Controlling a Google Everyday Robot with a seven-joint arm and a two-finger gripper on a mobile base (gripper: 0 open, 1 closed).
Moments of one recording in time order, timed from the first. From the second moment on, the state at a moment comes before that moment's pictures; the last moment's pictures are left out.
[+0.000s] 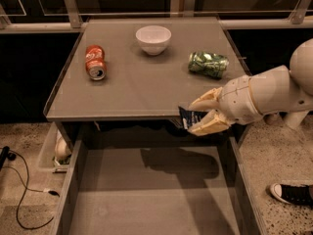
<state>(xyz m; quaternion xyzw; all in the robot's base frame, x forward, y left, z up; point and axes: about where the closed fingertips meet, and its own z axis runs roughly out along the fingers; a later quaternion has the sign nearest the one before) 0.491 -0.120 0.848 -0.63 0.66 0.14 0.39</state>
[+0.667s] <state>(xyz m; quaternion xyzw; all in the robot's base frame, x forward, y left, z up) 0.492 -0.118 0.850 -0.64 0.65 0.14 0.39</state>
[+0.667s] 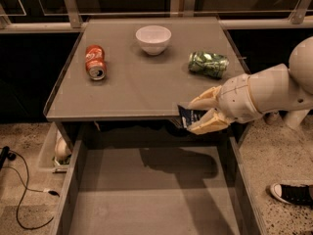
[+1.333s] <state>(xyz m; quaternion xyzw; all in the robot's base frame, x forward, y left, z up) 0.563 -0.075 0.911 -0.70 0.58 0.09 0.41</state>
